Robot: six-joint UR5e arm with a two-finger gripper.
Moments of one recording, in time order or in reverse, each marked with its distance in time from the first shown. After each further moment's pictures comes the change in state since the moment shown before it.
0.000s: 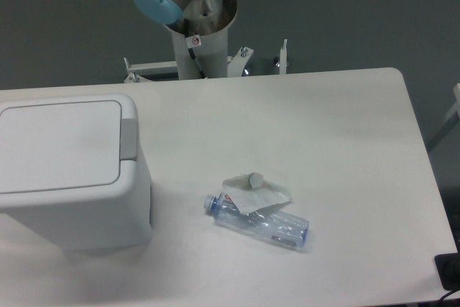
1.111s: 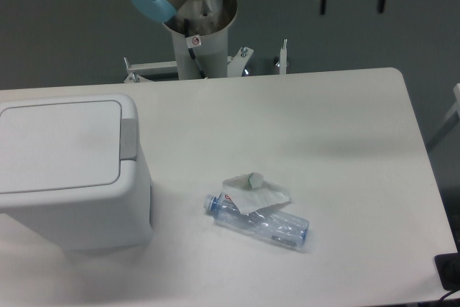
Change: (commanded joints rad) arm -0.196 -0.009 -0.015 0.002 -0.176 -0.796
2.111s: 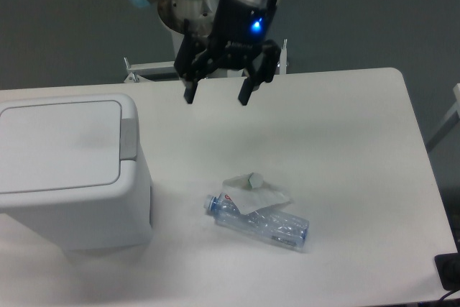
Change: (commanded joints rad) arm -0.408 -0.229 0.103 0.080 -0.184 -0.697
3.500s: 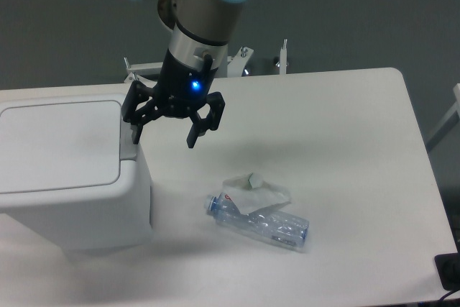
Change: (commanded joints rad) arm -0.106 -0.040 -0.089 0.138 0.011 -0.006
